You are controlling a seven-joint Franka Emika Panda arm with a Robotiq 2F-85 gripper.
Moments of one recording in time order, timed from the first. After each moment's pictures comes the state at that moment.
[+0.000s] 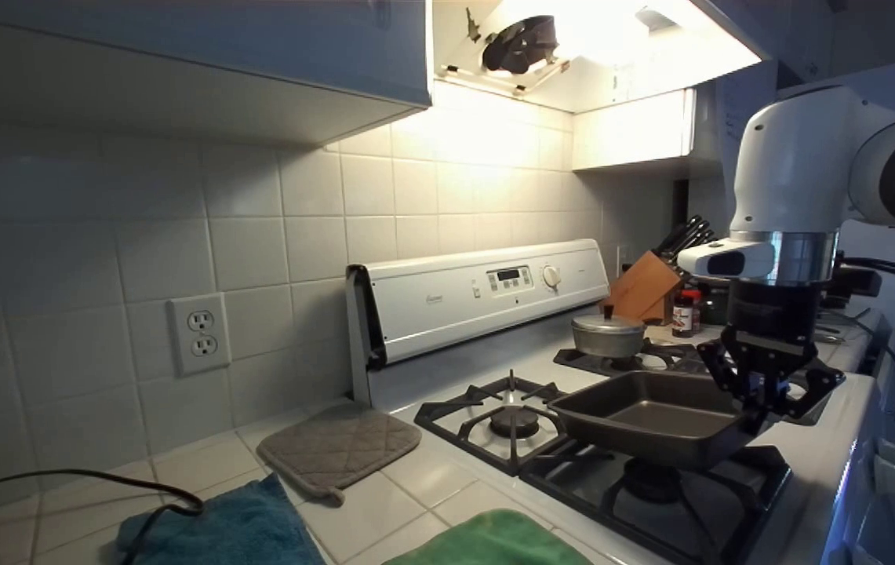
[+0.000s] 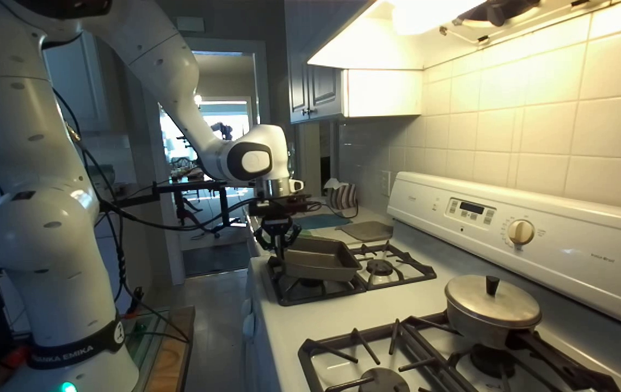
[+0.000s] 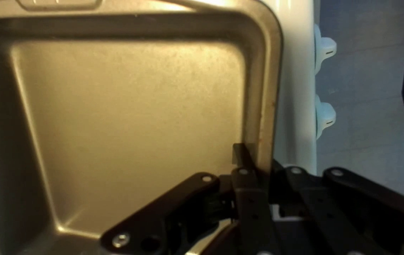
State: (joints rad) arm 0.28 -0.11 0.22 -2.63 -0.03 2.57 -0.93
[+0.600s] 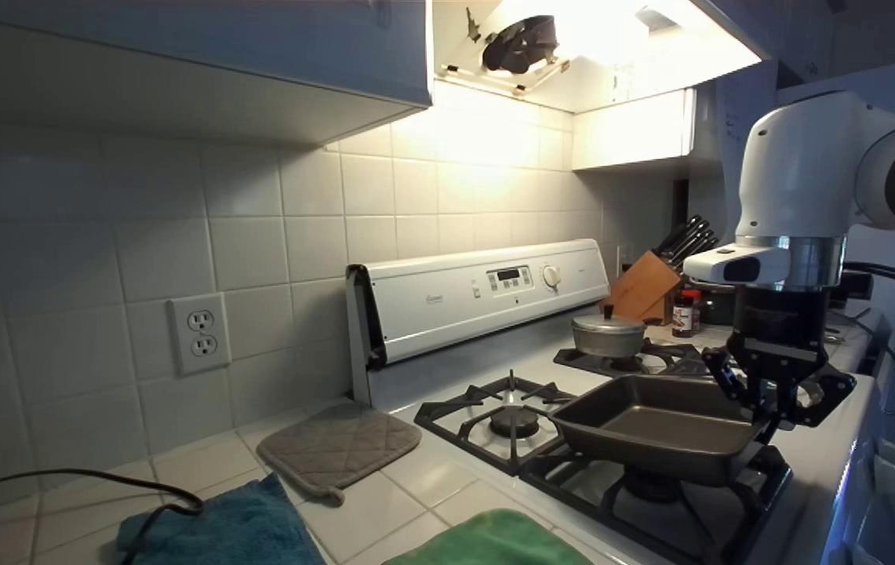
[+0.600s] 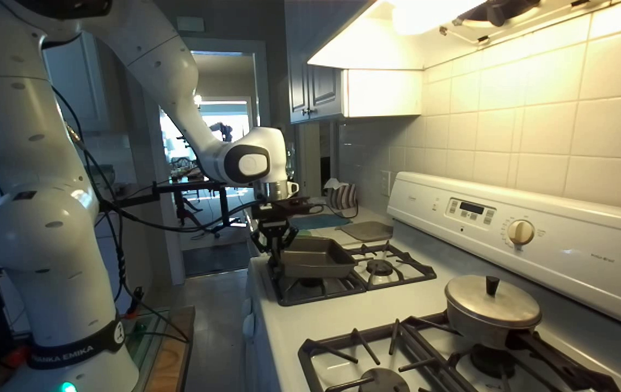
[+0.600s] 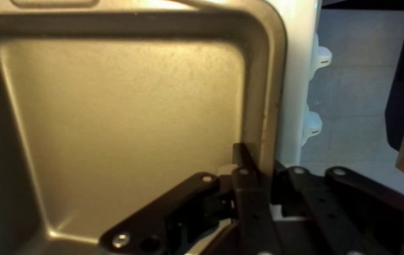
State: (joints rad) arm 0.29 -0.11 0.22 -2.65 0.01 2.57 -1.09
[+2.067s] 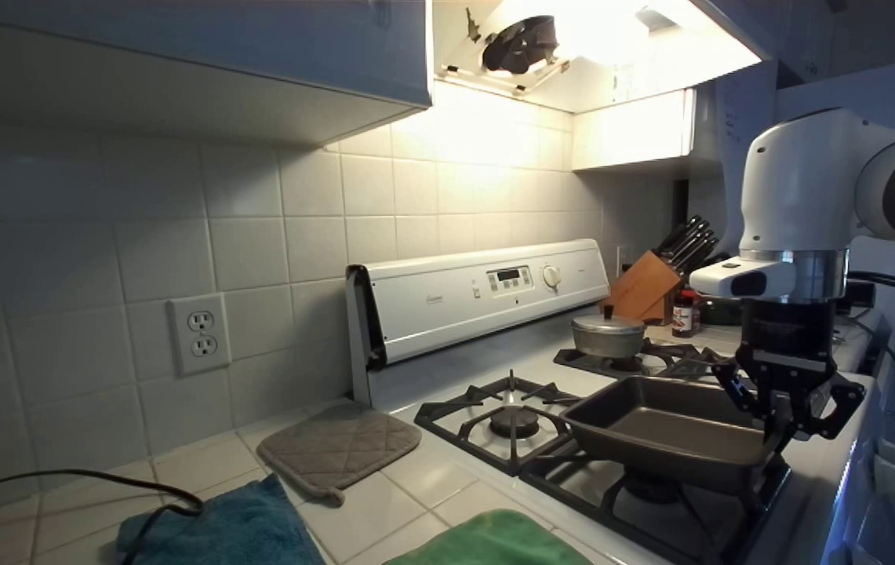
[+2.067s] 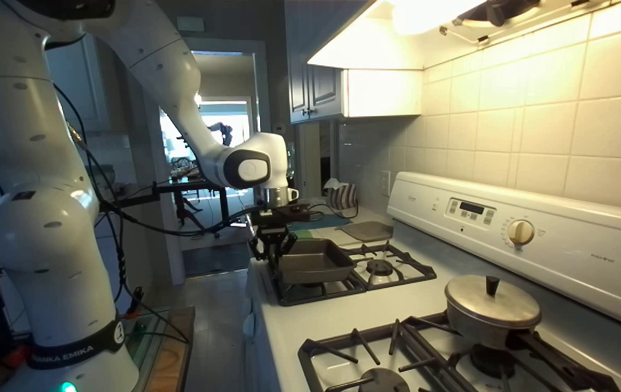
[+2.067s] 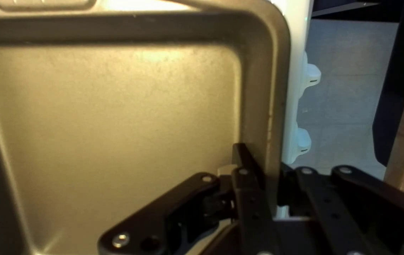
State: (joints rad) arm 0.28 -0.10 0.21 -2.67 0.01 2.57 -1.13
